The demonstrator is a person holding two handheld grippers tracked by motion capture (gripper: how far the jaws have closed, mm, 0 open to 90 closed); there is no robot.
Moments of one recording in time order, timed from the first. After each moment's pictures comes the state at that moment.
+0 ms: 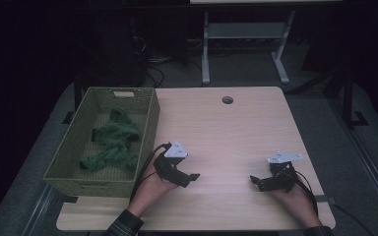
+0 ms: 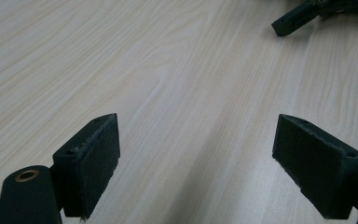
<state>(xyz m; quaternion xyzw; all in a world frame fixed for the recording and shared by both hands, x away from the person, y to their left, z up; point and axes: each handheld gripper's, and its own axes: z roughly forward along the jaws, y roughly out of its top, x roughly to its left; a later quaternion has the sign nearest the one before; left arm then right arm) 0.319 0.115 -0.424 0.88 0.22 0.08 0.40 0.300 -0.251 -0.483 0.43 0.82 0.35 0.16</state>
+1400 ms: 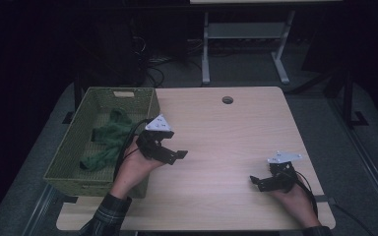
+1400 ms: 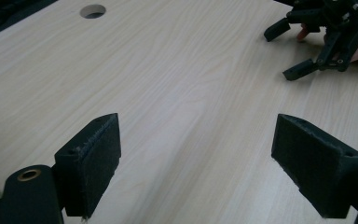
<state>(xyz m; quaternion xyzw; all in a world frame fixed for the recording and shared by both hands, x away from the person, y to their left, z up) 0.342 0.151 -0.346 0.87 0.25 0.10 0.41 0.299 -0.251 -0.483 0.43 0.82 0.35 0.16</state>
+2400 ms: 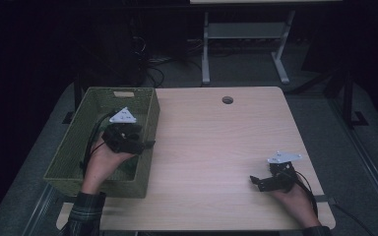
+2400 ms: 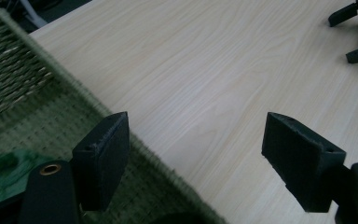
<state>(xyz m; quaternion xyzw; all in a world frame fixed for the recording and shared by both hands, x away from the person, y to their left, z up) 0.351 0.234 -0.337 0.86 0.32 0.14 0.38 0.299 -0.251 -0.483 0.43 0.82 0.35 0.16</state>
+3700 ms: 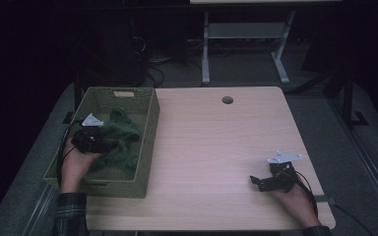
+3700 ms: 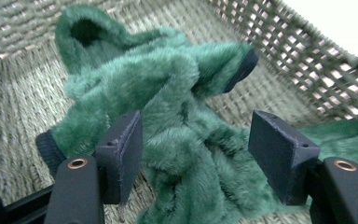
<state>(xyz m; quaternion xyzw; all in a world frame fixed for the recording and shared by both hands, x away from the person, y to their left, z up) 0.375 0.331 -0.387 0.84 0.42 0.20 0.28 0.300 -0.251 -0.483 0.43 0.82 0.35 0.16</state>
